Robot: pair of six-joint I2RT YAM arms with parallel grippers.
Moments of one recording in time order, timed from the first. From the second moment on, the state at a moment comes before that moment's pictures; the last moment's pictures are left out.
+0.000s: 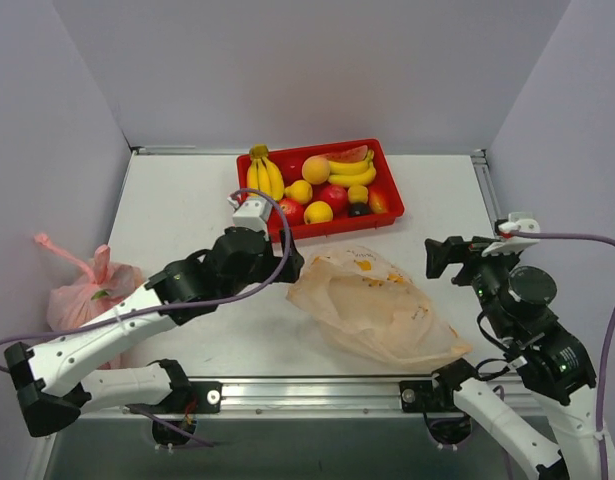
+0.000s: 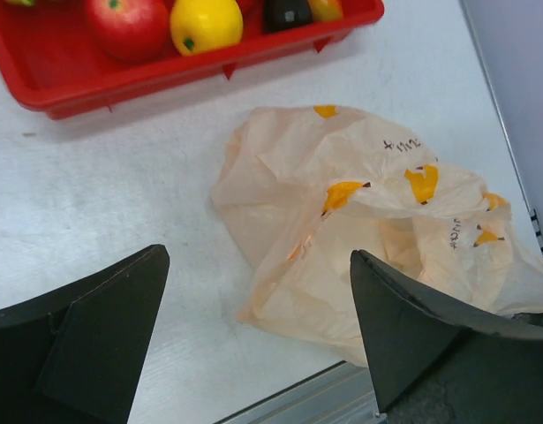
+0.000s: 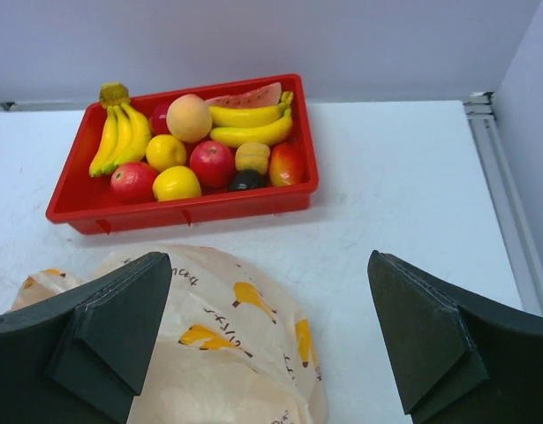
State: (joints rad) left arm -0.99 1.12 1.13 -0.58 -0.38 -0.69; right arm 0.48 0.55 1.03 -0.64 0.32 0.15
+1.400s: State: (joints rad) left arm -0.98 0.35 0.79 -0.78 -0.92 -0.59; right arm 0.48 0.12 0.75 -0.69 0.53 0.08
